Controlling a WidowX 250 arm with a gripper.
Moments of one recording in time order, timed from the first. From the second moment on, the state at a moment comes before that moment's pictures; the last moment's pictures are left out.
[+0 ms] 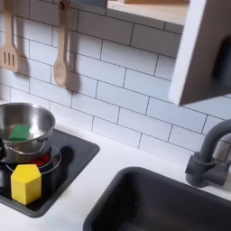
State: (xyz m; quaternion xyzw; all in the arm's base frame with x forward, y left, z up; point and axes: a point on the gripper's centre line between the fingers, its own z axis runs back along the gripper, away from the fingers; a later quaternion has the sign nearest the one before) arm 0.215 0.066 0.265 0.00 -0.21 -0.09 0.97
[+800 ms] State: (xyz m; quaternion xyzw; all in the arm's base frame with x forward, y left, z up) arm 0.154 0.032 0.259 0.03 -0.21 -0.03 0.98
